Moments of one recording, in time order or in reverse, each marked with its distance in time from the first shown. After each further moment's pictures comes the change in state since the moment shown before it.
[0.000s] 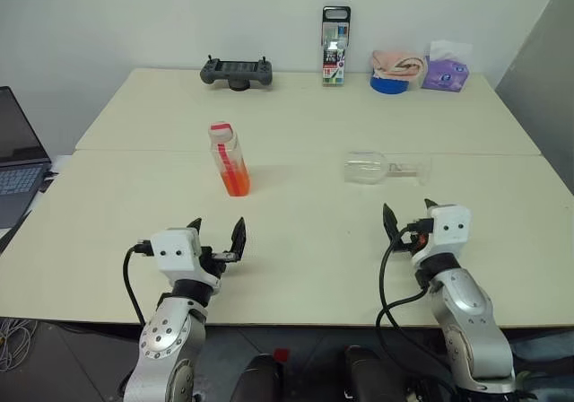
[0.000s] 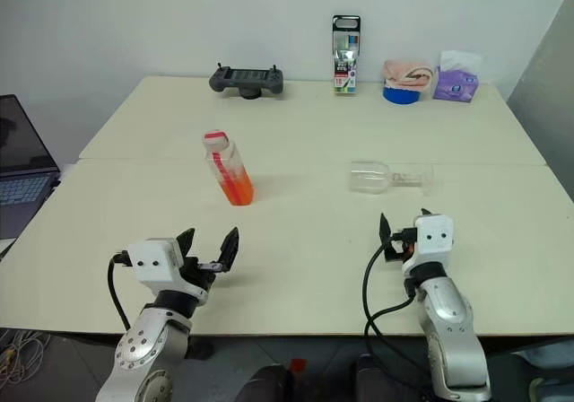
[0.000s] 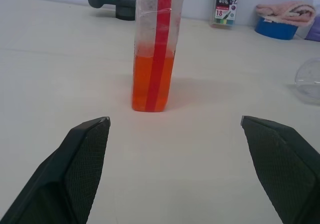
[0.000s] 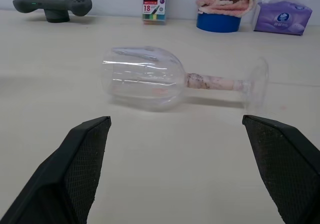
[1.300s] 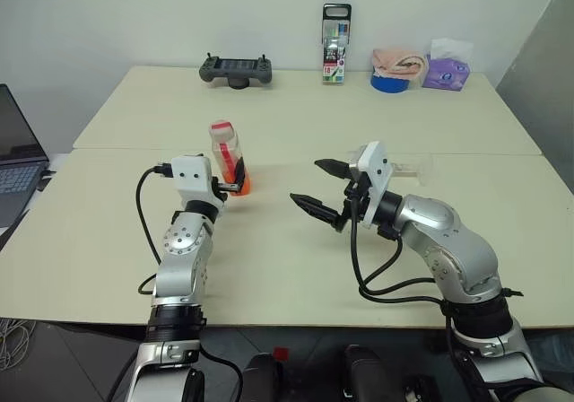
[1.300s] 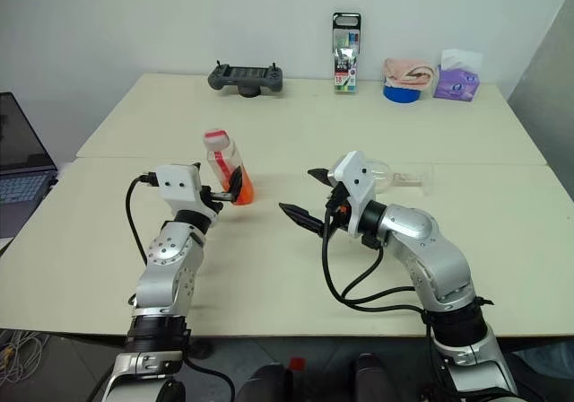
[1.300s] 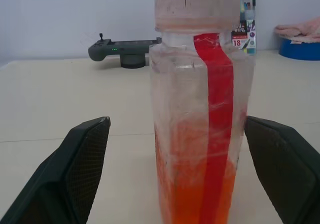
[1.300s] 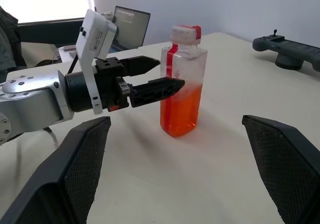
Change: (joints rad) left arm -0.624 0.121 0.050 0.725 0.116 -0.263 -0.038; right arm -0.523 -0.180 0.198 0.107 0.293 0.289 0.515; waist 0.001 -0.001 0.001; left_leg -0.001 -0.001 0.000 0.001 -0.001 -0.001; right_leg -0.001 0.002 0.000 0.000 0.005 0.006
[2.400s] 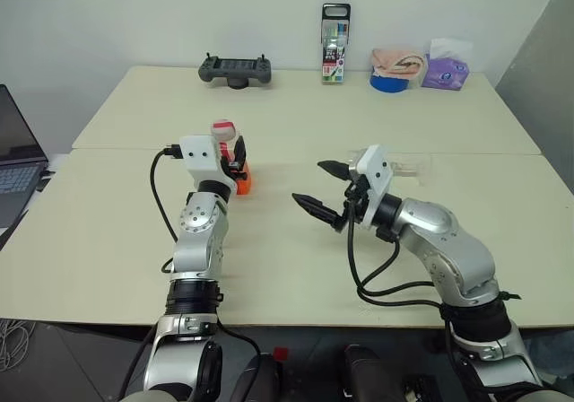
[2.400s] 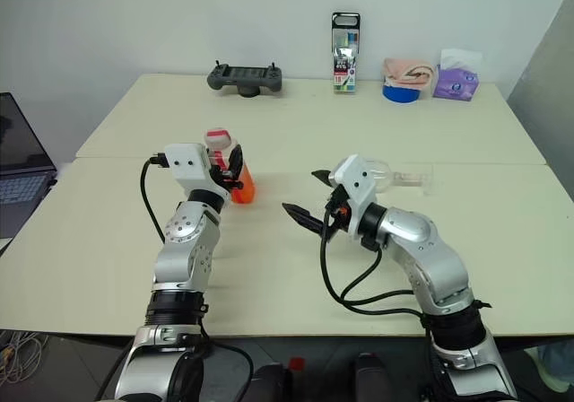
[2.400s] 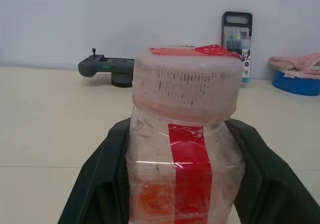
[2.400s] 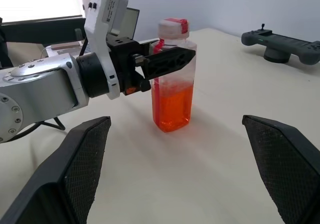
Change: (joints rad) left arm -0.133 -0.058 0.023 0.081 -0.022 0.005 0.043; right arm 0.019 0.005 -0.019 -0.001 0.006 0.004 -0.039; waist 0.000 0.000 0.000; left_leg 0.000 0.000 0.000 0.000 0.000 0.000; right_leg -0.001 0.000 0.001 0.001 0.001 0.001
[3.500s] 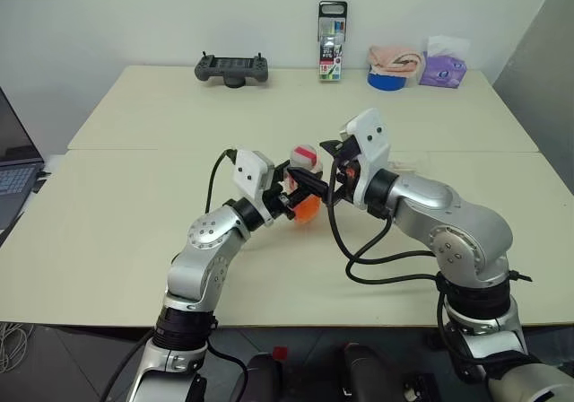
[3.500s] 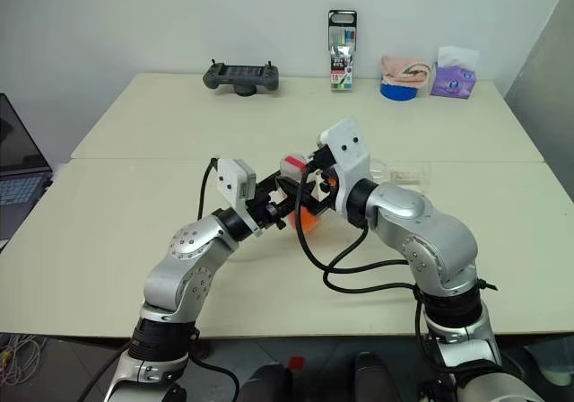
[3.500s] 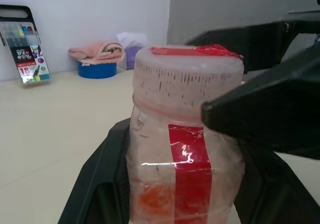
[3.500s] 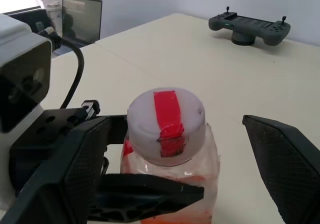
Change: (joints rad) left arm 0.152 0.076 -0.228 -0.400 -0.190 0.252 -0.473; right arm -0.191 0.055 -0.025 -0.125 0.121 0.410 -0.313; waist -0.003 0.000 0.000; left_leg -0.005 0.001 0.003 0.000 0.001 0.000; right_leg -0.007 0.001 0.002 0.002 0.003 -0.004
